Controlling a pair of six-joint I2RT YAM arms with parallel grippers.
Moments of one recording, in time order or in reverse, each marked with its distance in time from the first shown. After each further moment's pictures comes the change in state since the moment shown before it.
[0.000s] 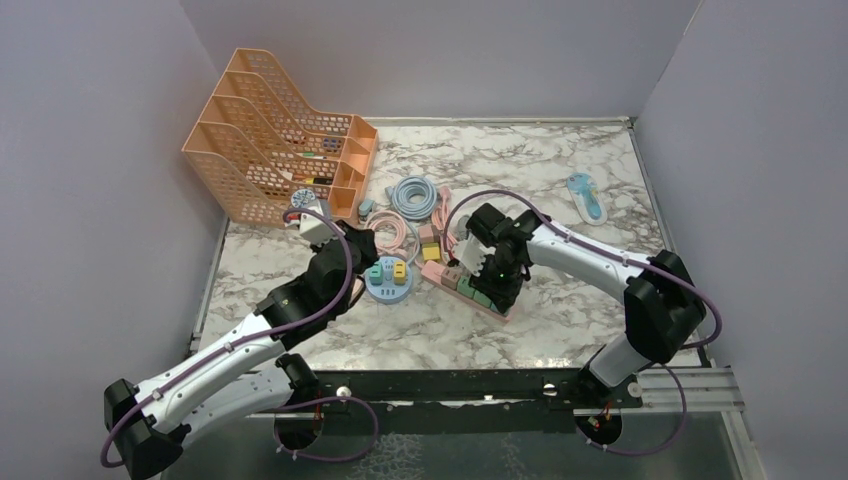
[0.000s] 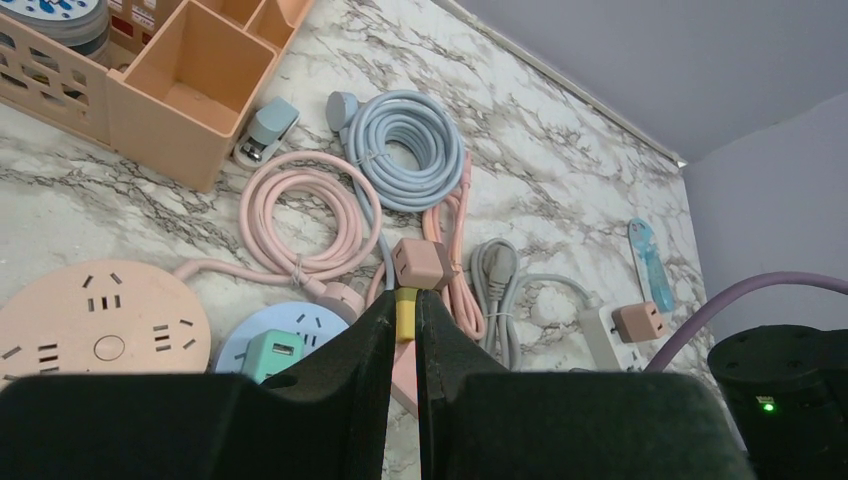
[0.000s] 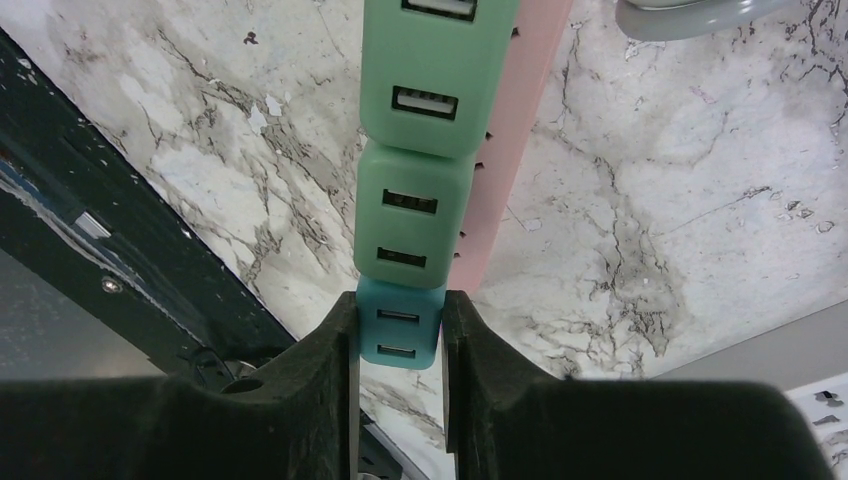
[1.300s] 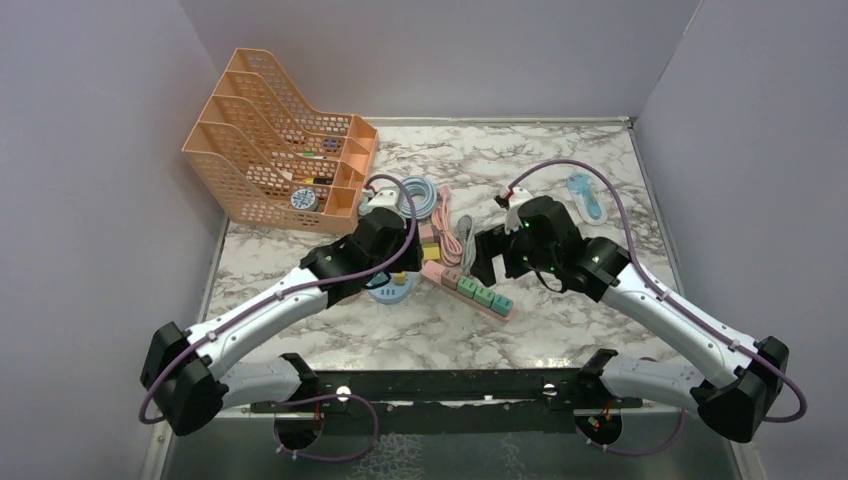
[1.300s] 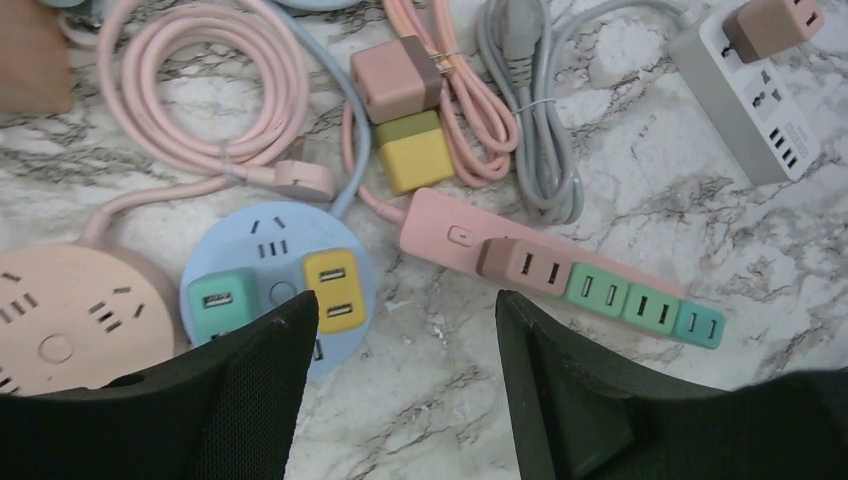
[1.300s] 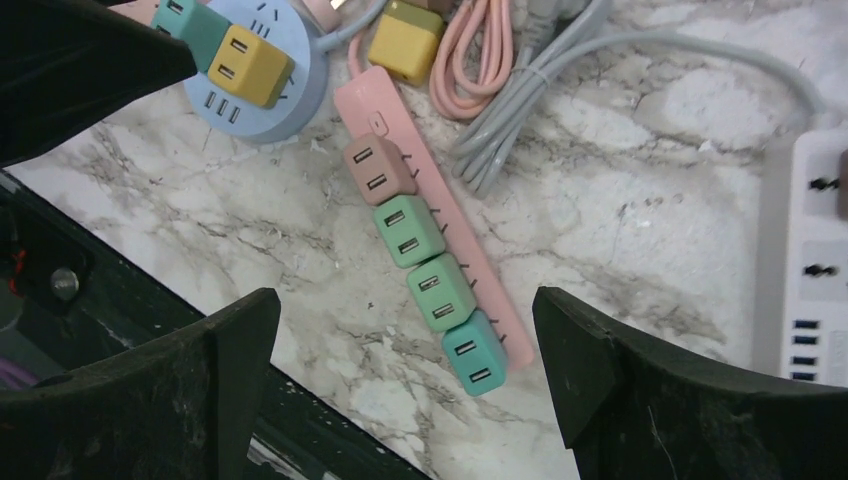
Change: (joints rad) left arm 0.066 0.320 0.176 -0.175 0.461 0.260; right arm 0.015 -0.512 -0.055 0.335 0.169 0.675
